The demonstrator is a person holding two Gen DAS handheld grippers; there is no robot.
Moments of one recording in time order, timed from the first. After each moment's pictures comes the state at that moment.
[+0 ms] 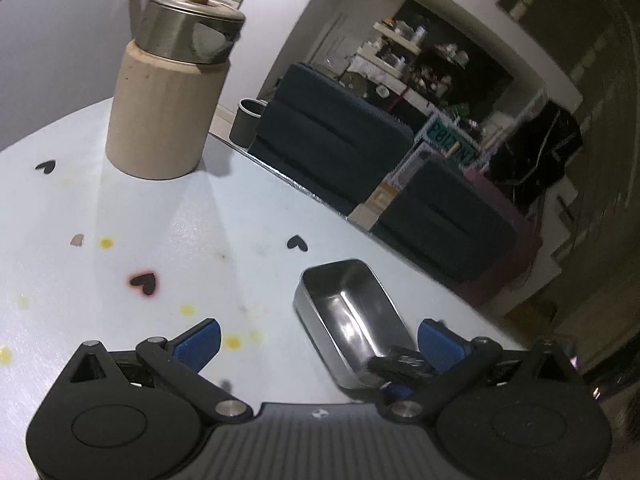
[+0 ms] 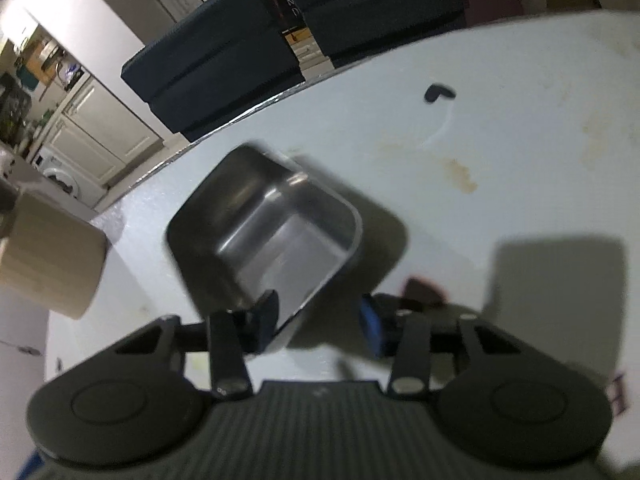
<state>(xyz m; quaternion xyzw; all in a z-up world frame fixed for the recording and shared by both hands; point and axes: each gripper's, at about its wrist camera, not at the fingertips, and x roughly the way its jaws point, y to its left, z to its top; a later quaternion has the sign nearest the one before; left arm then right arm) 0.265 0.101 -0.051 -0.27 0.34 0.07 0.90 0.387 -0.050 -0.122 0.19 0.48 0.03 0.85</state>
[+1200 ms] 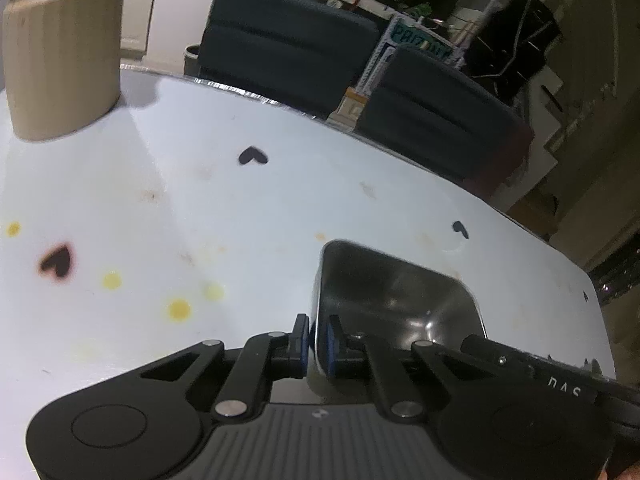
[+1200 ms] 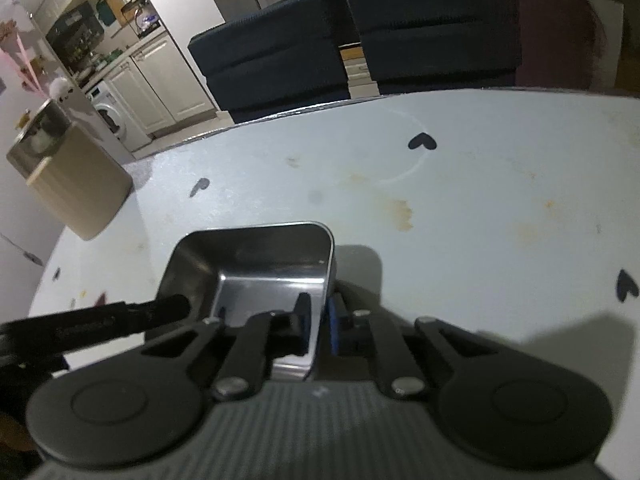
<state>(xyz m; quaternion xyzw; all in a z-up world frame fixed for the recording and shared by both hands) 0.323 0.069 -0.117 -0.19 0.44 -0.01 0.88 0.353 -0.115 -0.106 0.10 0.46 0.13 0.87</state>
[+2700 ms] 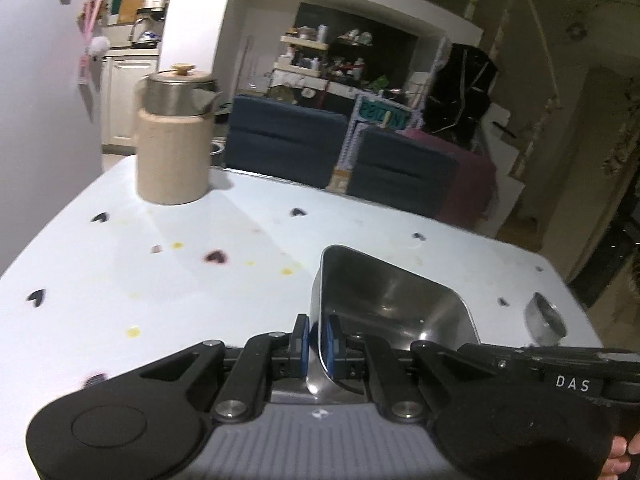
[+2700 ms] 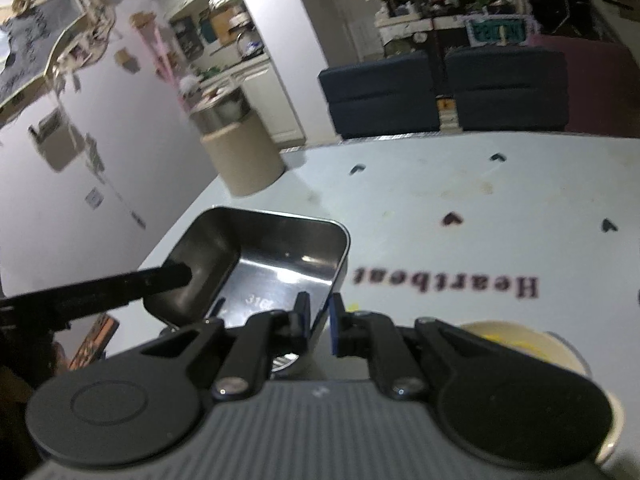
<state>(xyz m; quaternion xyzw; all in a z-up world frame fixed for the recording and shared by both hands) 0.082 0.111 -0.033 -0.12 0.32 0.00 0.94 0.134 -0.087 -0.028 0.08 0.38 0.27 0.88</state>
